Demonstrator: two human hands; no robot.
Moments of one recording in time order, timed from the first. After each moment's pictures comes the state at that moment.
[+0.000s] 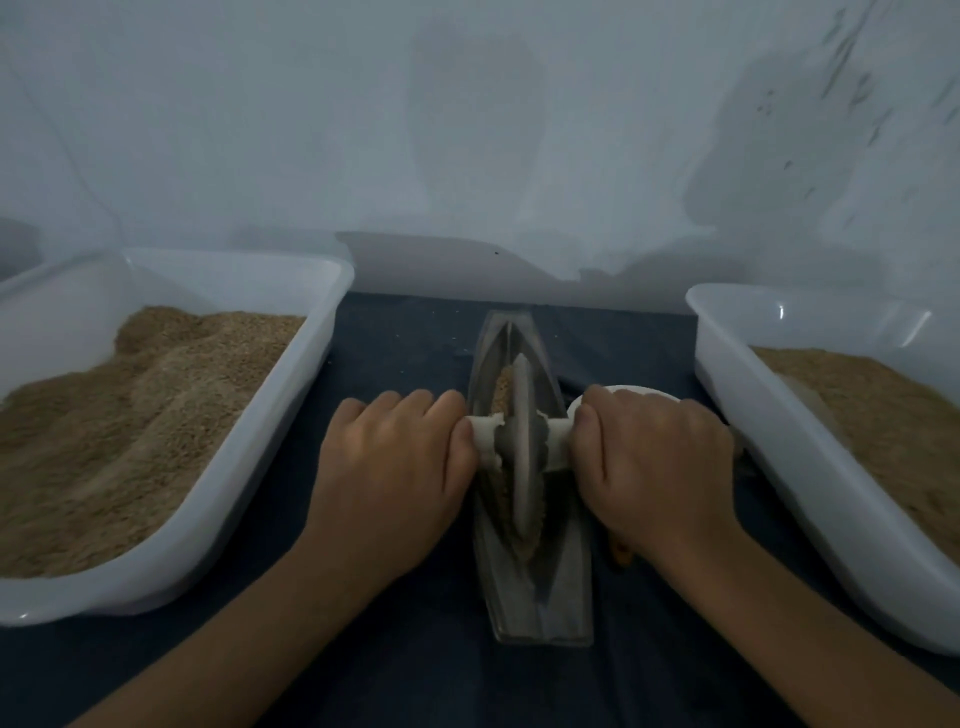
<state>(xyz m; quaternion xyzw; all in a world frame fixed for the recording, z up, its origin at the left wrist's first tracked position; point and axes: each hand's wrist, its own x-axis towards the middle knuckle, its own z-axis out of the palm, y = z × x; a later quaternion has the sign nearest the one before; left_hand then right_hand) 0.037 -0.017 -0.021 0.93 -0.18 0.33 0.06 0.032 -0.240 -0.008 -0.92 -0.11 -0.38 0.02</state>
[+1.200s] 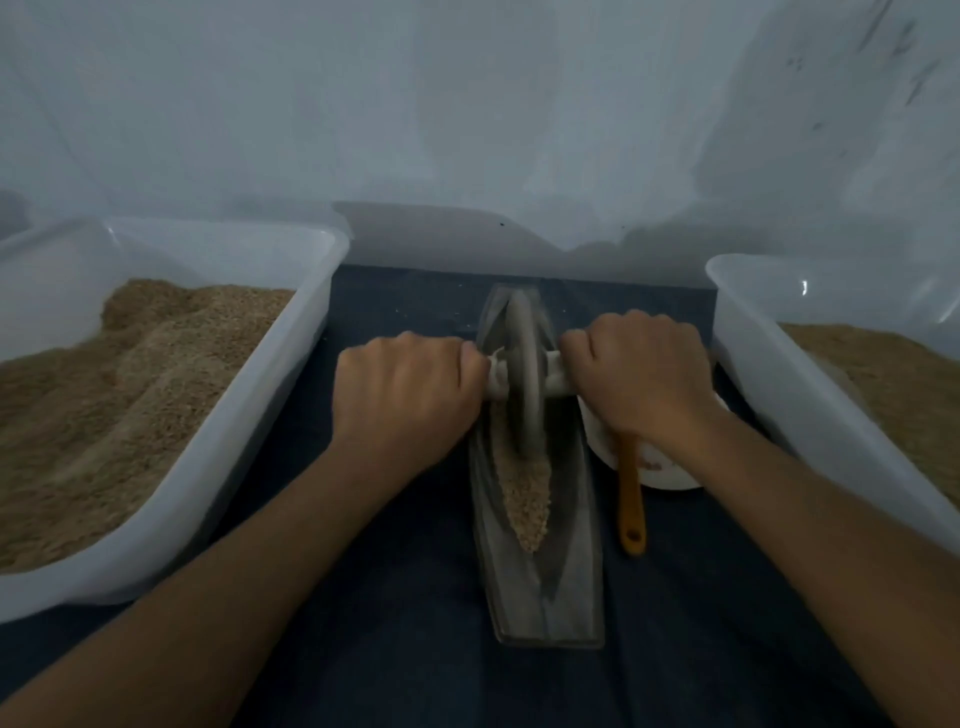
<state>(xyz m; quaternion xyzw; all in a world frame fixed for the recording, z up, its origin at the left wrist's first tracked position) 0.090 -0.028 -0.015 0.91 -0.20 0.36 -0.09 0.104 -0.245 0.007 -0.96 -0.07 -0.26 0.00</state>
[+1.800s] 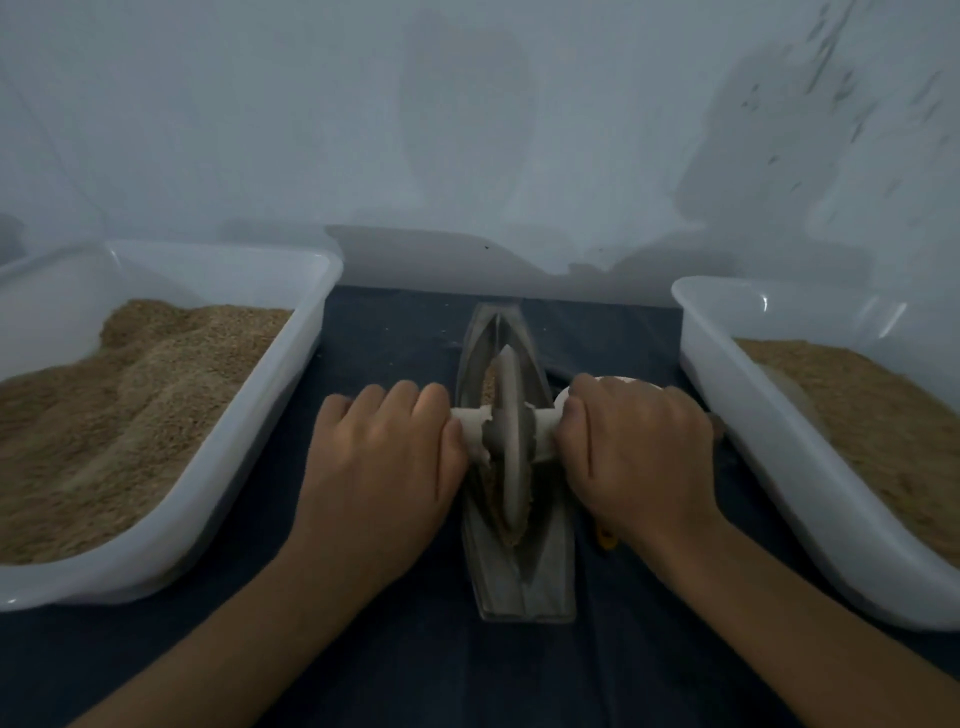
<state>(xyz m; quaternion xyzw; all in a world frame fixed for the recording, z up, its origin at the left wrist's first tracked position) 0.028 -0.021 -0.021 0.92 -0.16 0.36 0.05 0.030 -0.242 -0.008 -0.92 -0.11 -0.37 0.03</state>
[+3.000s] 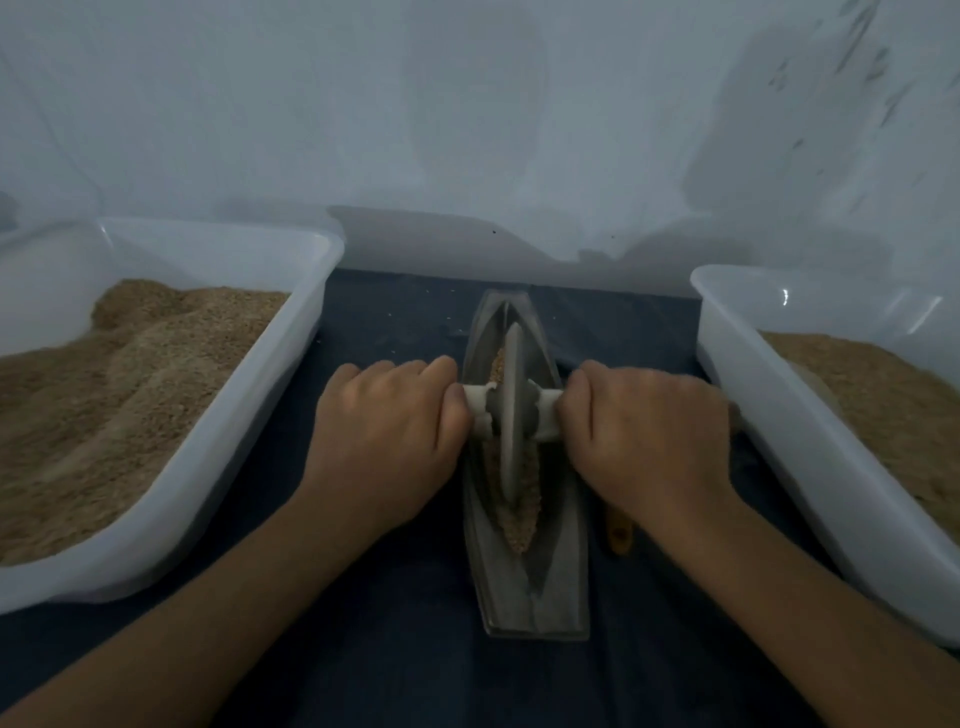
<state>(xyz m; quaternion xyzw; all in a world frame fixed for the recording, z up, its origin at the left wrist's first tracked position) 0.060 -0.021 -0.019 0.93 -0.17 0.33 0.06 0.046 -0.238 -0.005 -0.93 -0.09 -0.36 -0.01</state>
